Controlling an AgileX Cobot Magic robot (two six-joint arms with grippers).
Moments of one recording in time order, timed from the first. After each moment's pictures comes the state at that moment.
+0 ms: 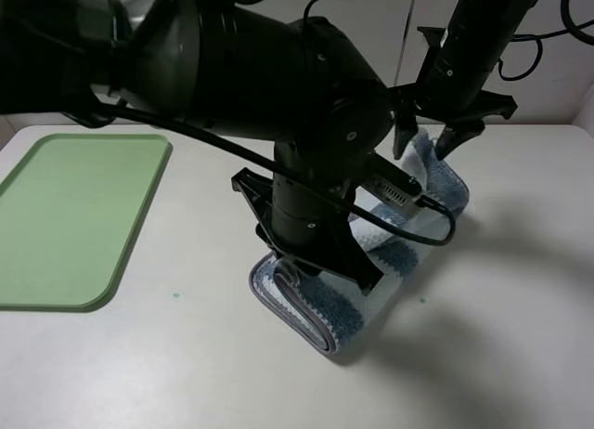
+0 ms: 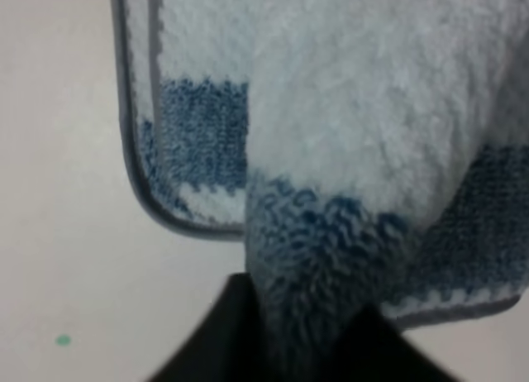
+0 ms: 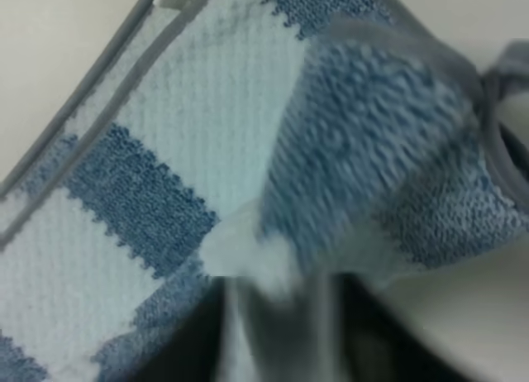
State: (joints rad) left arm -1.07 1.97 -1.44 0.28 0.98 -0.48; right arm 0.37 1.86 -1.46 0.04 1.02 0.34
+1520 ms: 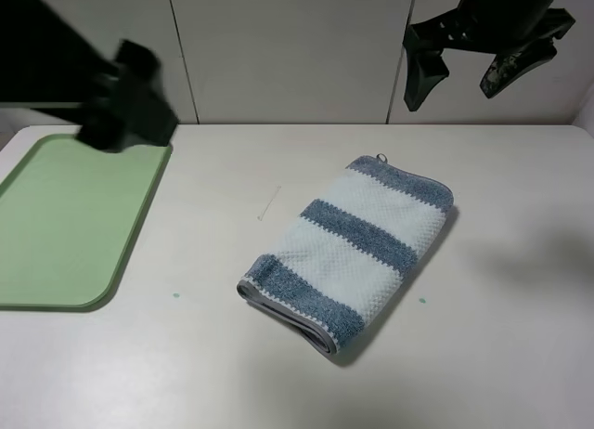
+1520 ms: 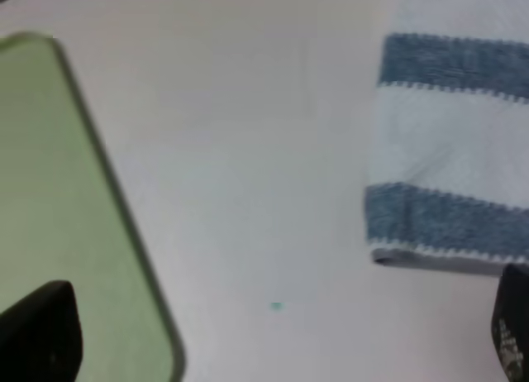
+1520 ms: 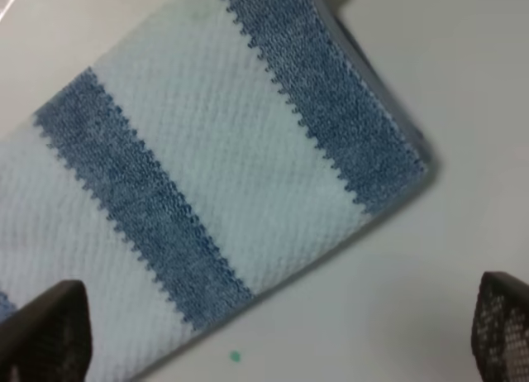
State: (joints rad) left arm -1.07 1.07 -1.07 0.57 1.05 -0.71; right arm 0.37 1.67 -1.54 0.01 1.17 0.08
